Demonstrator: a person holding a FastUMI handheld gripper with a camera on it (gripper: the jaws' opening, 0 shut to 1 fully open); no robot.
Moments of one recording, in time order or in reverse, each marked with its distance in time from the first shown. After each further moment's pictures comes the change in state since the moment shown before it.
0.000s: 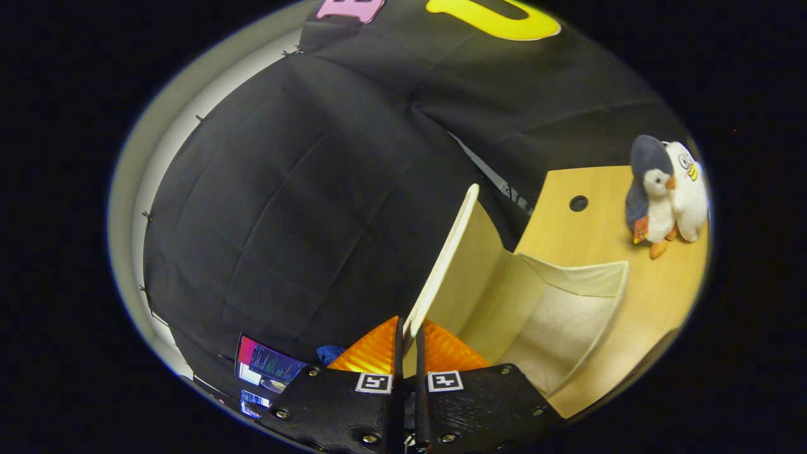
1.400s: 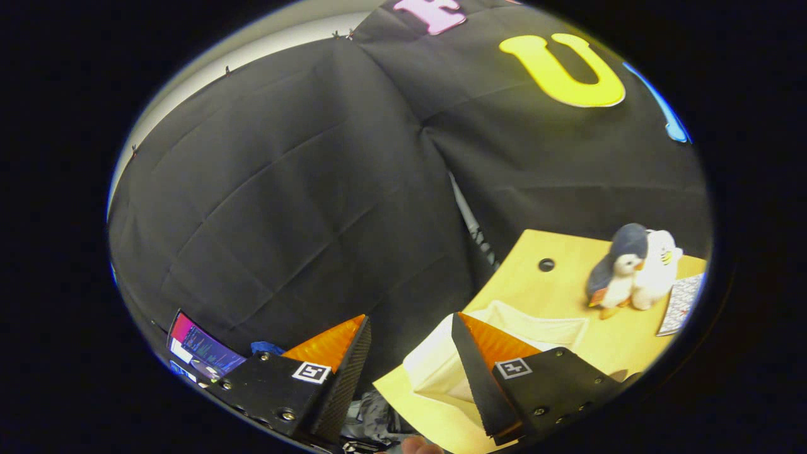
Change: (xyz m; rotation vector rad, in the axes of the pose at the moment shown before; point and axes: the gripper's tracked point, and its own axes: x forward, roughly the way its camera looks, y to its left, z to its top) arm -0.049 -0.011 0.036 -0.260 -0.155 -0.298
